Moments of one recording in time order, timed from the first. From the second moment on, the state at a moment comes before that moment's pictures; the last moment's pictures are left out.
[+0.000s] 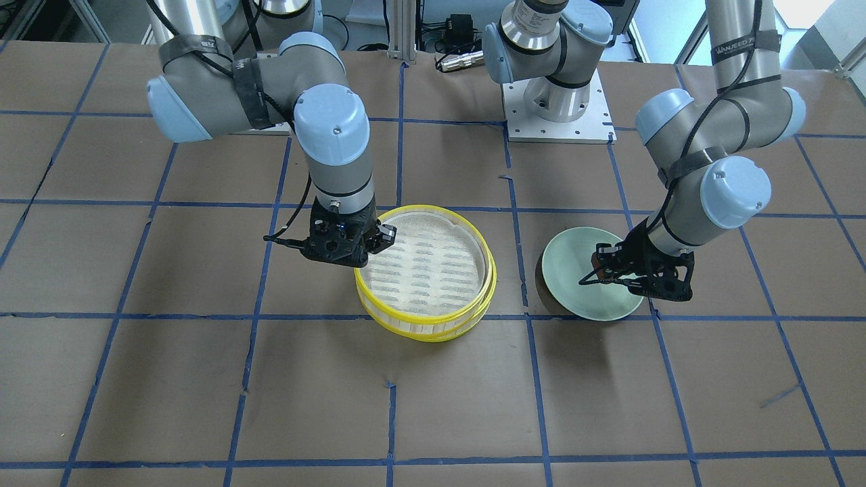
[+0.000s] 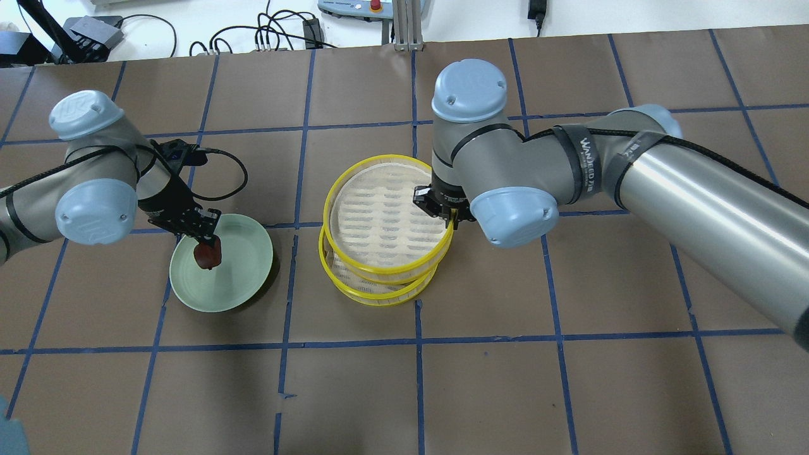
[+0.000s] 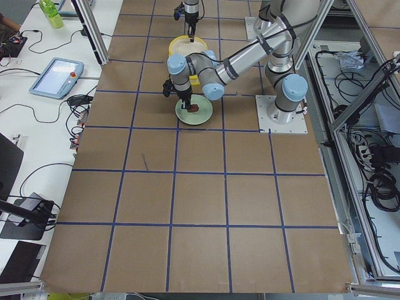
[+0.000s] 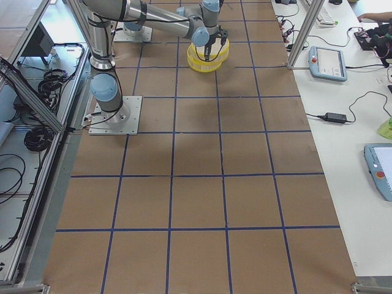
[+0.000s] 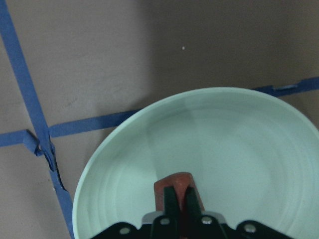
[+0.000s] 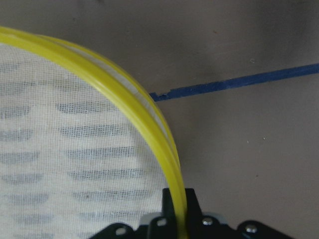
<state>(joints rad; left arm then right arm) -1.29 -1.79 -1.95 -1.12 1.54 0.41 1.91 -1.28 1.78 -2.07 -1.57 0.50</state>
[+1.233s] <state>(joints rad) -1.61 -1.73 -1.76 -1.29 1.41 -0.14 1.96 -1.25 1.79 -2.07 -1.59 0.51</state>
